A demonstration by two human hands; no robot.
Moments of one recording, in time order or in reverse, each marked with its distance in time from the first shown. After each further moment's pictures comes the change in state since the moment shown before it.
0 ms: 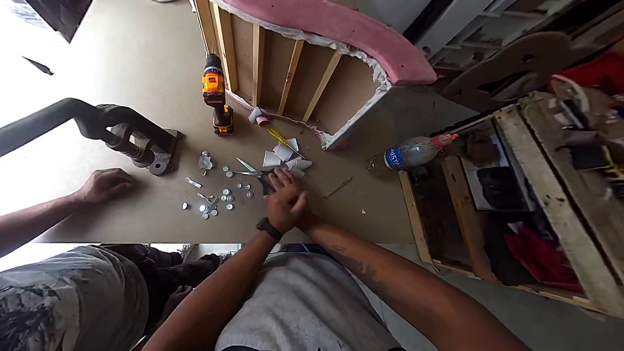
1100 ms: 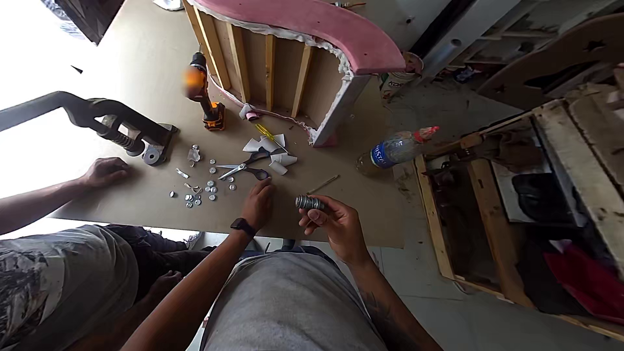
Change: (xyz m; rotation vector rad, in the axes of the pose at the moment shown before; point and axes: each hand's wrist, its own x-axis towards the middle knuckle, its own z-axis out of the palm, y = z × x) left_hand -0.037 -0.042 0.032 0.478 -0.276 -0.204; right_hand -0.112 0.144 -0.038 1.156 0.172 -0.207
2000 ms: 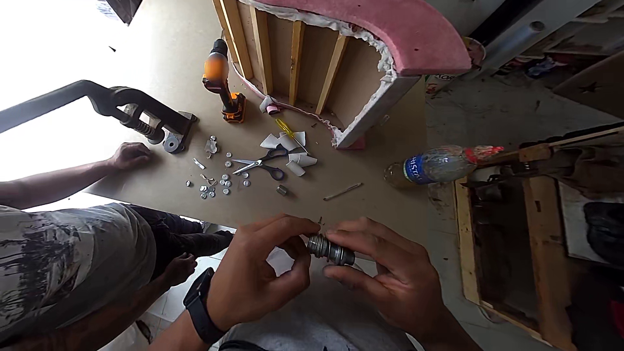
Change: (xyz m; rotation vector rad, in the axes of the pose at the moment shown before) left_hand -0.035 0.189 -0.198 -0.668 -0.101 0.114; right_hand 0.011 -0.094 0.005 -0.523 -0.270 -0.424
